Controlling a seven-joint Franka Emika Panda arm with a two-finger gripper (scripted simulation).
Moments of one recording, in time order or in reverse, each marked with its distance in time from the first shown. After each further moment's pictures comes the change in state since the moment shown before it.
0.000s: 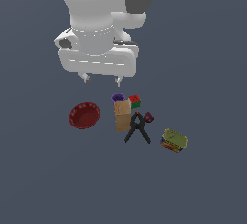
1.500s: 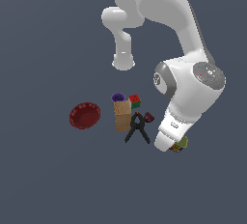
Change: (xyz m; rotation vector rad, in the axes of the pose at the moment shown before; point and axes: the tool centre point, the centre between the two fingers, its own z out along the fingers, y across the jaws) arm 0.040 -0.247 0.192 -0.006 -0.046 -1.031
